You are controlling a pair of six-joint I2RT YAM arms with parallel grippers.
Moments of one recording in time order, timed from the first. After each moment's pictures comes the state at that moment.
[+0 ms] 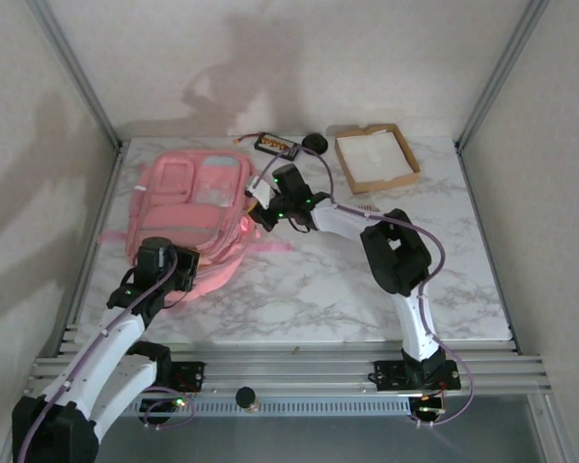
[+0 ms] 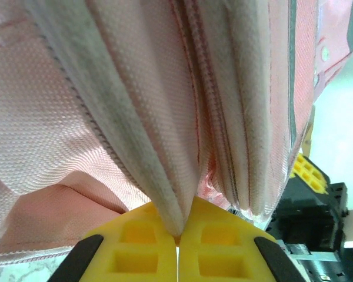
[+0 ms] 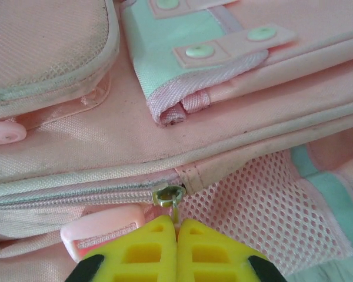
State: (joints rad) left arm -0.19 0.81 0.46 -0.34 0.09 -1.45; right arm 0.69 2.09 1.50 -0.07 -0.40 -0.27
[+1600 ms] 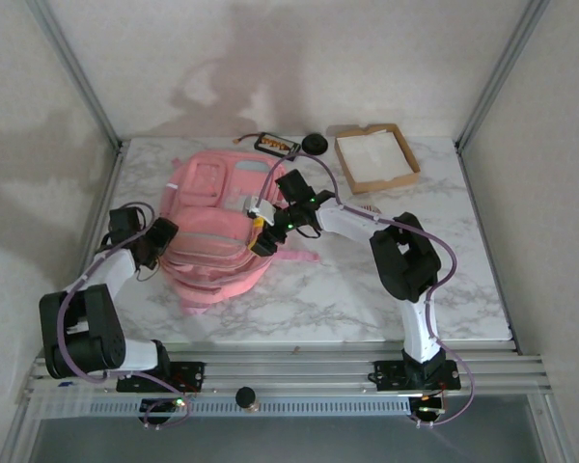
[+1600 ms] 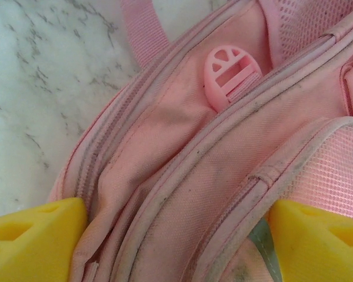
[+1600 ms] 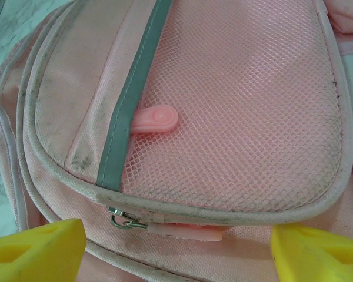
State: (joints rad) left arm 0.25 1.38 0.66 -0.21 0.24 -0.82; right arm 0.71 2.06 1.53 -0.38 -0.67 -0.57
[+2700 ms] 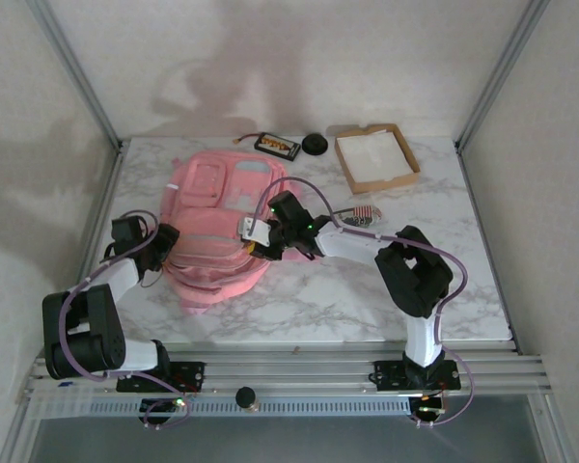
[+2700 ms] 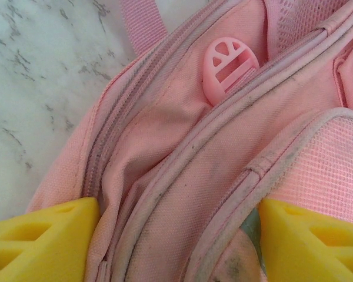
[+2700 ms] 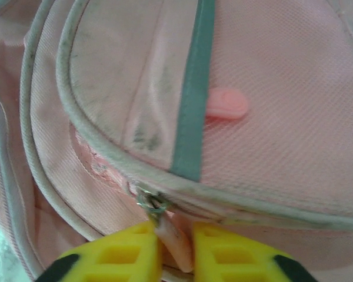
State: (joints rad) left arm 0.25 1.36 0.56 -0.05 0.28 -0.85; right arm 0.83 1.92 1.28 -0.13 -0.41 -0.63
